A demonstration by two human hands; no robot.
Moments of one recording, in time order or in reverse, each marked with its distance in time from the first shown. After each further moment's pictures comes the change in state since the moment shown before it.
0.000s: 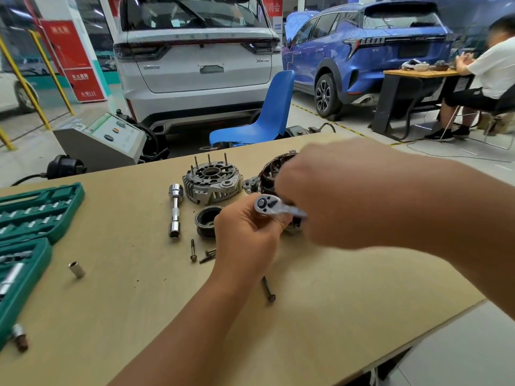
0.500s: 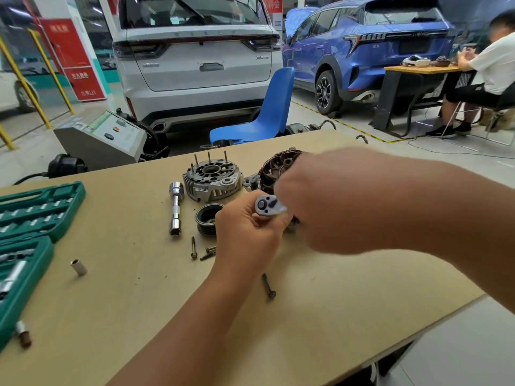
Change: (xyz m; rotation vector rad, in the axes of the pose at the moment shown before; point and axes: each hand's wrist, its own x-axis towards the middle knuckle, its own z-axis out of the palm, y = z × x) left_hand 0.000 0.001 0.000 0.069 0.013 -0.051; right_hand -0.001 -0.001 0.007 -0.018 -0.008 -0.062
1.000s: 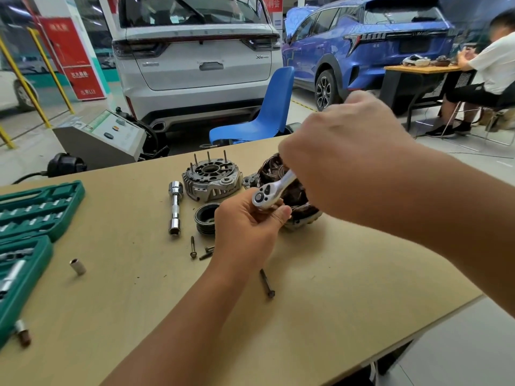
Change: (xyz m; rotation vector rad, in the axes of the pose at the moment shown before) left_hand 0.003 -0.003 -0.002 -0.052 -0.035 -0.074; right_hand 0.001 0.007 -0.013 -0.134 0.233 0.129
